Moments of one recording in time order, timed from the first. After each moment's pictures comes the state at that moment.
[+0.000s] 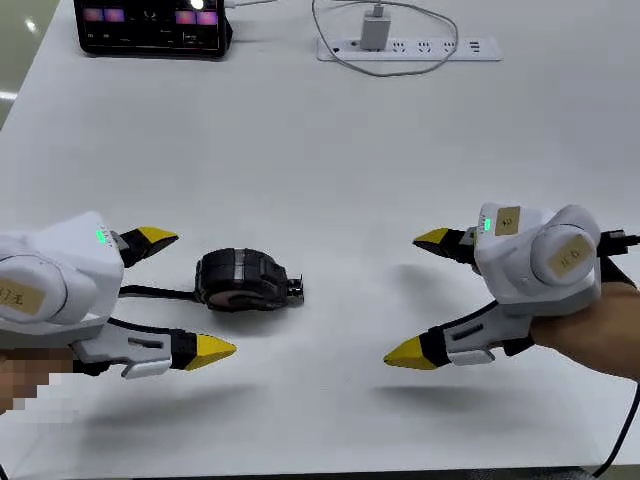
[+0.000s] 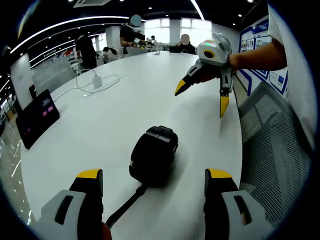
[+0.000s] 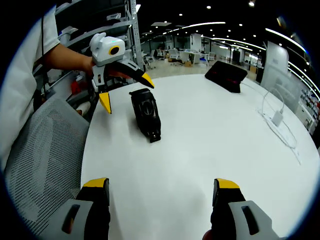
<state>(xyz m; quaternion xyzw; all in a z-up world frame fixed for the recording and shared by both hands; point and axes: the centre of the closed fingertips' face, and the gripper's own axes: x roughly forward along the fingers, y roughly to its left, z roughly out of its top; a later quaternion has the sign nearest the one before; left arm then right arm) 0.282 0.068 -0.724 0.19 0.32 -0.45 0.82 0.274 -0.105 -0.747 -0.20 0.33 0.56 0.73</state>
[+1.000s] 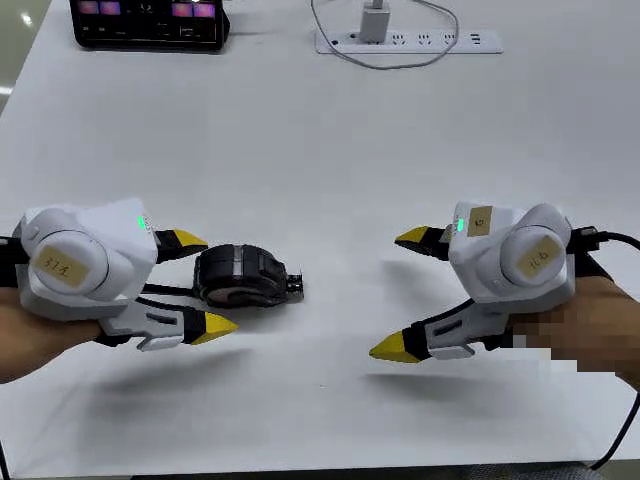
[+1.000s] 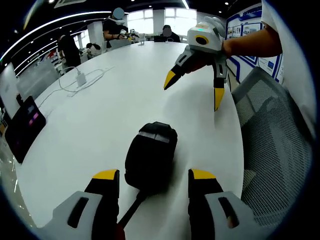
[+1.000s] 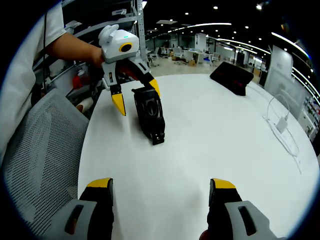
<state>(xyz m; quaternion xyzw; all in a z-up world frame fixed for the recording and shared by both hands) 0.286 0.057 -0.743 0.23 0.34 -0.49 0.77 0.272 -0.092 -0.752 -0.22 0.32 0.57 0.72</state>
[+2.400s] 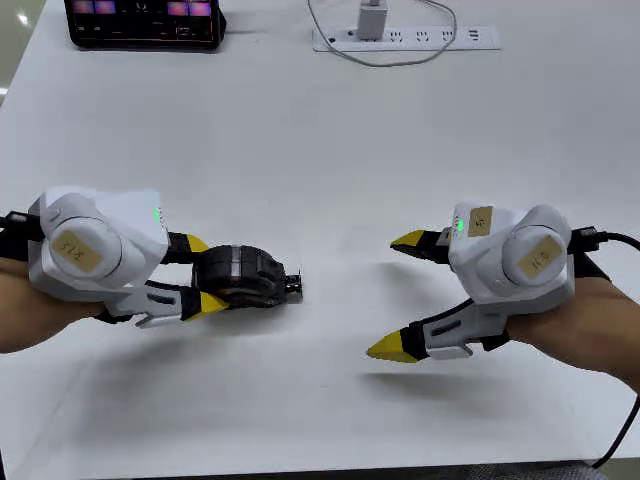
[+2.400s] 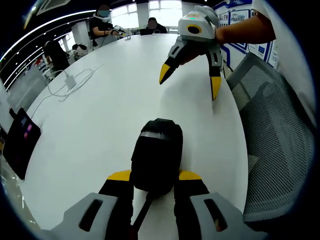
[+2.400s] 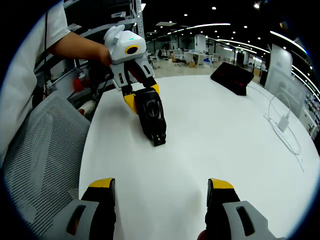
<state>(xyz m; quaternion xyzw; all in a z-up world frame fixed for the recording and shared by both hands) 0.295 0.058 -0.747 0.29 0.34 -0.52 0.73 0.271 -0.090 -0.753 -0.21 0.32 0.58 0.72</state>
